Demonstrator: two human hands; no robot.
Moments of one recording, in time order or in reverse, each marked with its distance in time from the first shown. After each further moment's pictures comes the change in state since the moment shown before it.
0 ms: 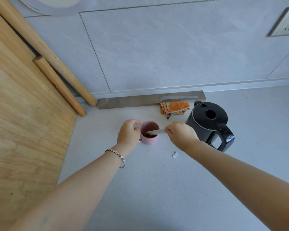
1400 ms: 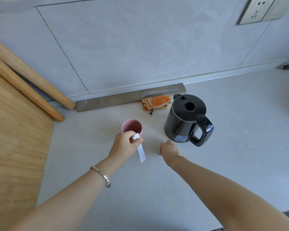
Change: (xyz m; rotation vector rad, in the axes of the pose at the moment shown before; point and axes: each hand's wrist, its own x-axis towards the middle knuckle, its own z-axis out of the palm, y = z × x) left_hand -0.030 0.001 0.025 0.018 -0.234 0.149; right_hand -0.033 0.050 0.094 -0.031 -0.393 0.446
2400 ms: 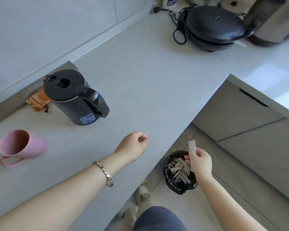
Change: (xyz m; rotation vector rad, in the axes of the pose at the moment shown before) left_hand -0.090 0.113 0.212 0.182 -0.791 0.163; right_hand -0.253 0.216 0.071 1.382 0.761 1.070
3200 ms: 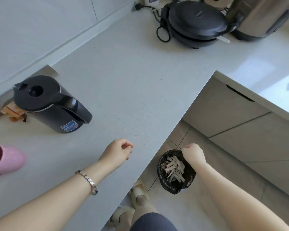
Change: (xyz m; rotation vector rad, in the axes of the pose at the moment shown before) left_hand 0.020 -0.015 0.012 0.022 -0.029 -0.080; right_hand 0.063 -0.005 -0.015 -0.577 -0.101 0.095
